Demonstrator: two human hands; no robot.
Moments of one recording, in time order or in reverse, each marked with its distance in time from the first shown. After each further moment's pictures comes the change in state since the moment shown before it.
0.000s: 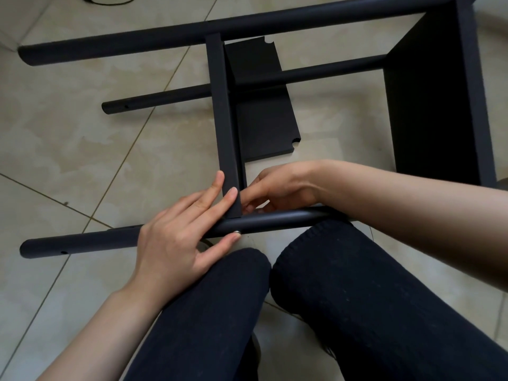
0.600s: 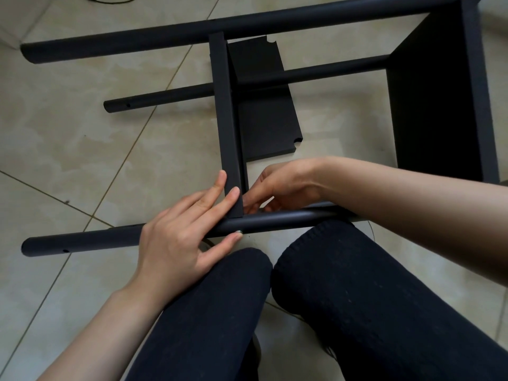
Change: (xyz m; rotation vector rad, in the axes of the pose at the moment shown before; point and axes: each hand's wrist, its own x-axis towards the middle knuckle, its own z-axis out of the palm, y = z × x) left_hand 0.000 0.000 0.000 0.004 -0.001 0.001; right_hand -0.003 -0.004 -0.001 -0.058 0.043 0.006
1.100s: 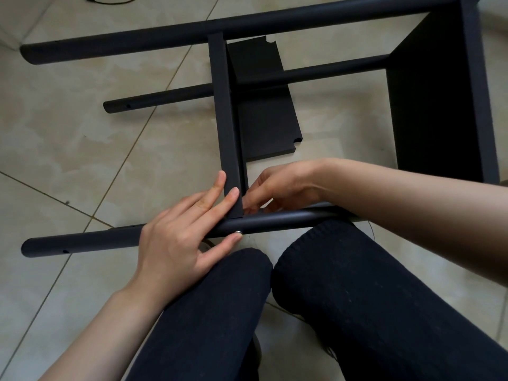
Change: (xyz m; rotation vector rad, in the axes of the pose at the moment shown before) left_hand -0.001 -0.002 0.002 0.000 0.011 0.008; right_hand 0.000 0.002 0.001 -0.060 -0.011 -0.018
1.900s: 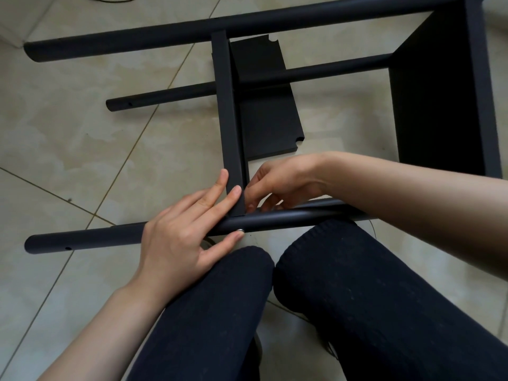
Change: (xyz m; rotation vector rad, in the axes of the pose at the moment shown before) left_hand 0.000 0.001 0.000 0.002 0.008 -0.009; right_hand -0.003 -0.007 0.000 -0.023 0.011 -0.010
